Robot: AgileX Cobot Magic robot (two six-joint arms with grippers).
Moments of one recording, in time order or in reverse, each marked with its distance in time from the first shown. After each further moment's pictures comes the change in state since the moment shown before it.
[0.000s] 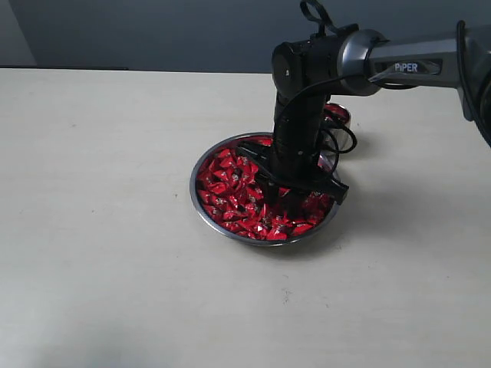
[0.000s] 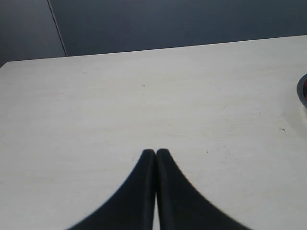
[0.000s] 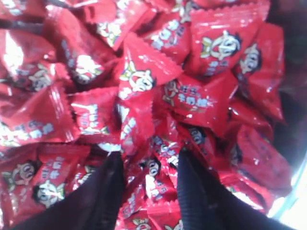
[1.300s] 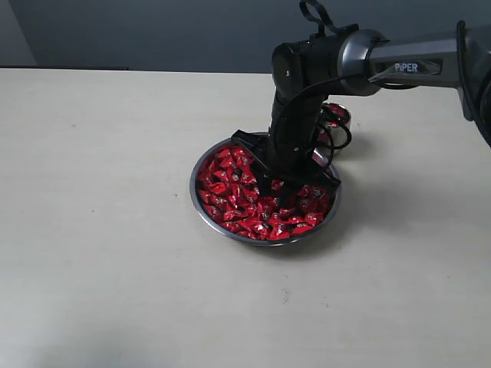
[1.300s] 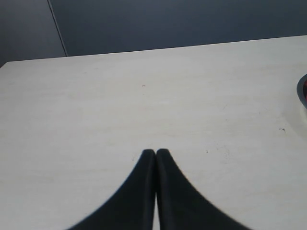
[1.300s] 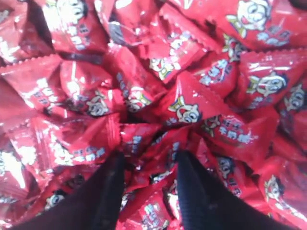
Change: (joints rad) left arm 0.000 0.000 0.000 0.000 0.000 0.000; right arm 0.000 0.000 0.002 -0.007 -0.118 -0.006
